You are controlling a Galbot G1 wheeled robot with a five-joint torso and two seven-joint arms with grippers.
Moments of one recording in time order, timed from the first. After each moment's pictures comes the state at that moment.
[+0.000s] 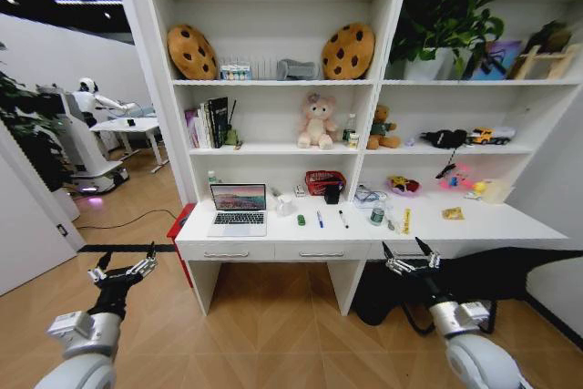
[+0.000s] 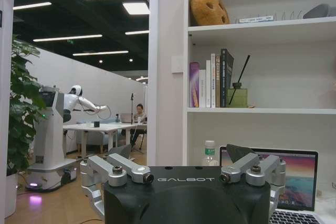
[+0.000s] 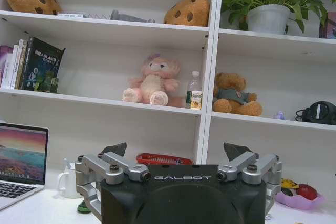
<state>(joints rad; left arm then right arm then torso) 1.71 -1.13 -0.88 -2.25 -0.54 0.04 -0.24 -1.61 0.99 0.75 1.97 0.50 0.23 -0.02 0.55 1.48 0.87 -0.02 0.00</state>
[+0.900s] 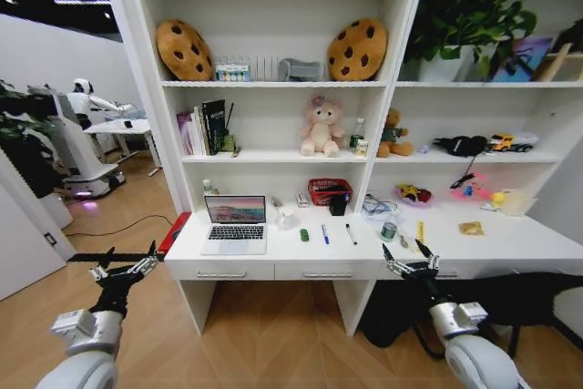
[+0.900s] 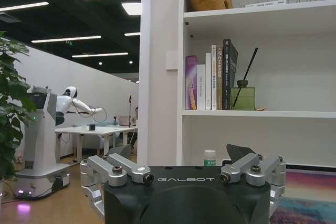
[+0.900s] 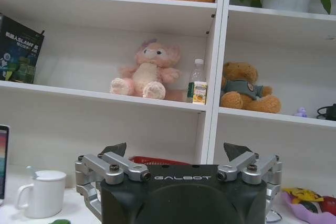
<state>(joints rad) 1.69 -1.13 -0.87 -2.23 -0.53 0.03 -0.24 -1.61 0.99 0.75 1.96 0.49 0.22 -0.01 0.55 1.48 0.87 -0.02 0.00</state>
